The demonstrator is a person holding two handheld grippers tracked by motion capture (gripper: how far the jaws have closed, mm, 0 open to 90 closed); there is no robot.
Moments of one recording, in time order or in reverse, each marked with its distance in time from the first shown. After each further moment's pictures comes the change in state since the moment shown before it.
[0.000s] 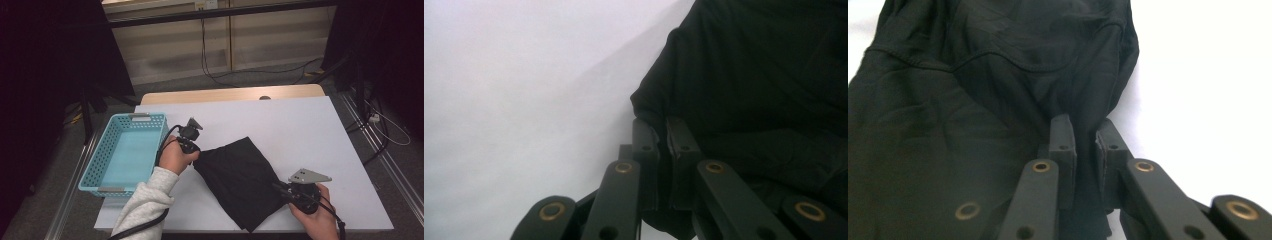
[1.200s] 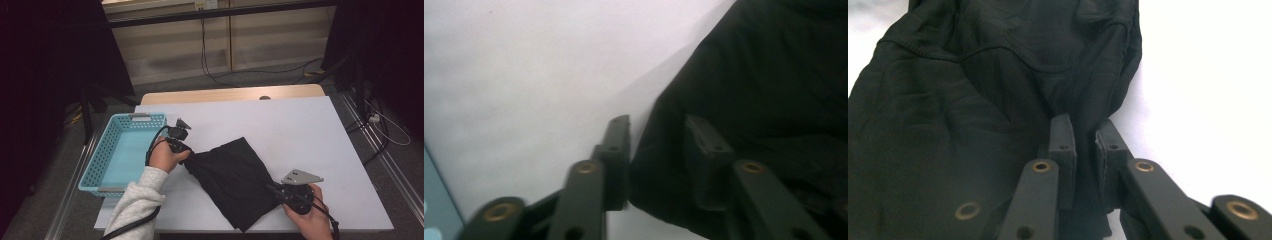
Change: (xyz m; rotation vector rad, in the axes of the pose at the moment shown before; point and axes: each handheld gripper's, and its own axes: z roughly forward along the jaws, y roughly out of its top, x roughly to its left) left arm 0.036 -0.017 0.008 -0.040 0.001 -0.027; right arm 0.010 0.002 0.009 0.009 0.019 -0.041
